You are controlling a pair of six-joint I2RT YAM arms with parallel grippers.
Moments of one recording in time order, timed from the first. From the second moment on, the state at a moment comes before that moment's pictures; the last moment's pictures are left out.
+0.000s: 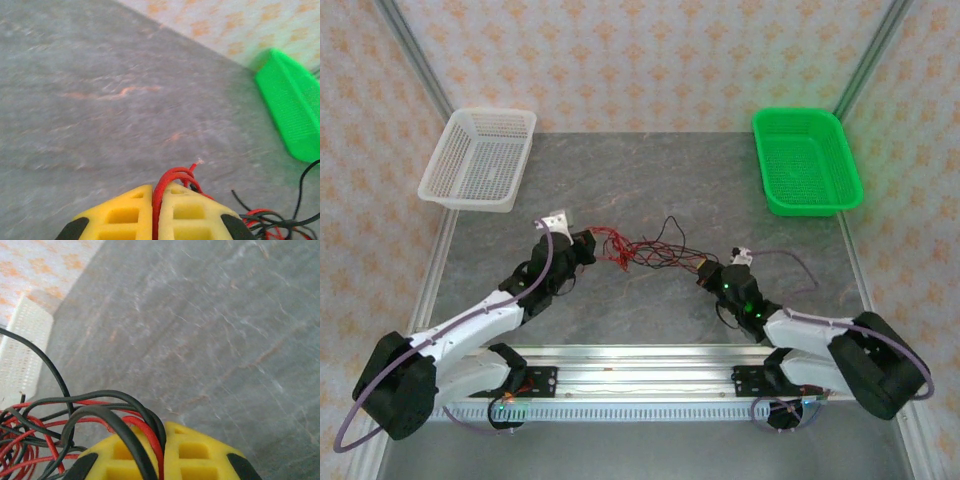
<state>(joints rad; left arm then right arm) -0.54 1.05 0.46 0.16 -0.26 -0.70 0.62 1.18 0.17 0.52 0.19 1.03</state>
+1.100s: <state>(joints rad) -0.53 0.82 0.38 -0.15 -0.86 -0.80 0.61 1.07 0.30 0.09 0.48 1.08</state>
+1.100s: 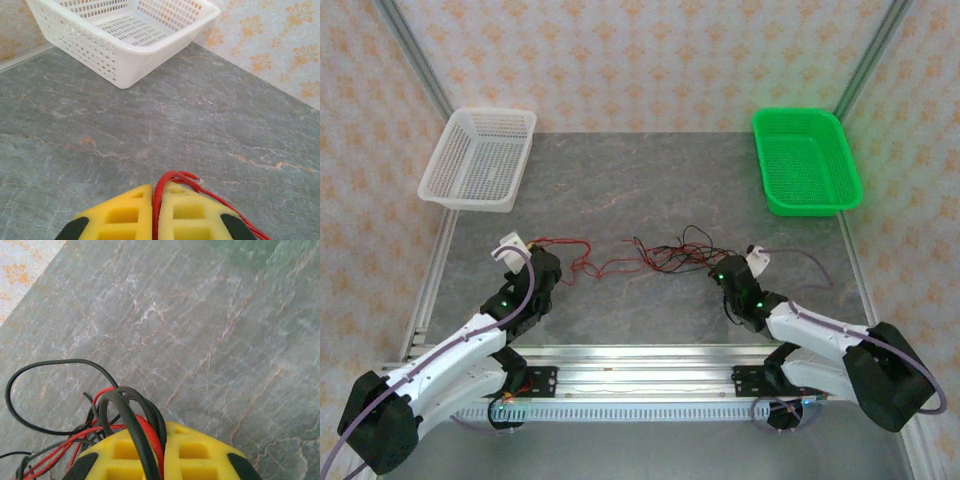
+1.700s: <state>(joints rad) -0.70 1.12 0.59 0.04 -0.49 -0.61 0.56 1.03 0.41 -0.02 0.29 0.82</state>
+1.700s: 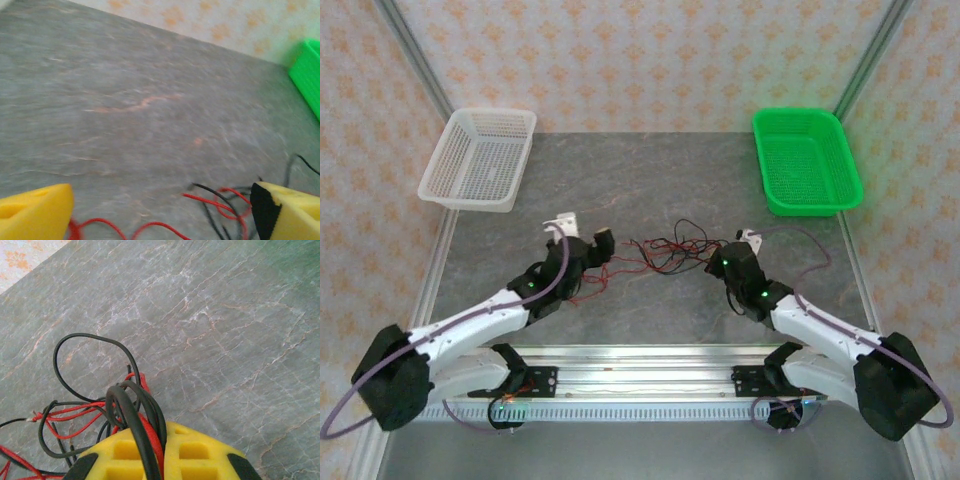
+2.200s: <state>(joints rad) -0.75 1.69 0.96 0.00 -0.31 -0.59 0.53 1.03 0.41 -0.02 0.15 0.90</state>
